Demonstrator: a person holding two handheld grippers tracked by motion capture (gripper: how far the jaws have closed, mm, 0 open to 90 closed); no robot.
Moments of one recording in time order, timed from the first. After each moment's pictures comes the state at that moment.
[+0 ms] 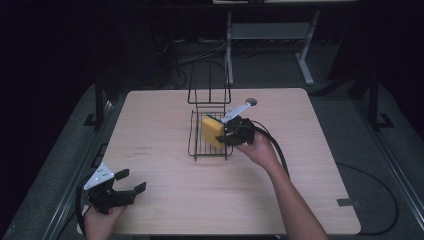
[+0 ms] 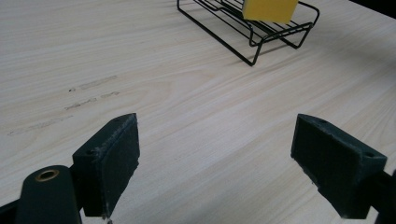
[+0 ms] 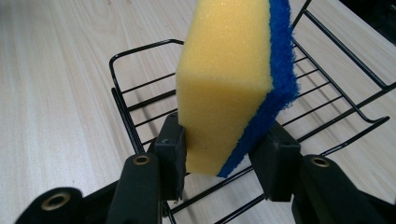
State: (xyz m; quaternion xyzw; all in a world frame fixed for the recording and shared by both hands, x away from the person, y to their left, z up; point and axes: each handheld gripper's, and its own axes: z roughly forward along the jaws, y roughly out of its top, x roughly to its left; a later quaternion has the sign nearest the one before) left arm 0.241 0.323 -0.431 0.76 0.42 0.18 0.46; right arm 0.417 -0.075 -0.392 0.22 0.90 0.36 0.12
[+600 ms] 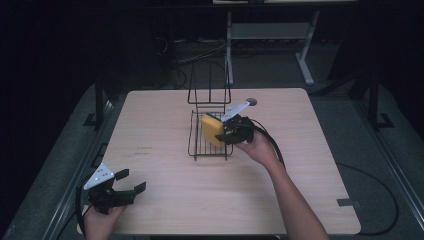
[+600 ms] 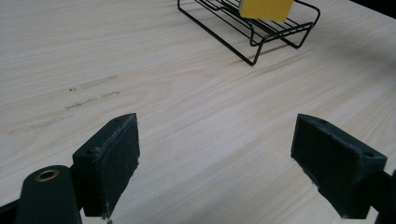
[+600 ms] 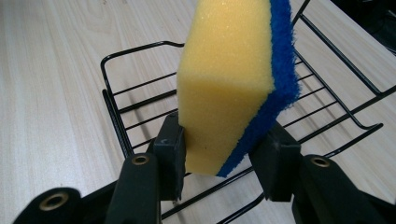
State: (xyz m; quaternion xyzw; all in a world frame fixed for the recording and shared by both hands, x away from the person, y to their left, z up) left arm 0.242 0.324 -0.431 0.76 0.42 0.18 0.46; right arm 0.424 -0.074 -0.393 0.22 0.90 0.37 0.13
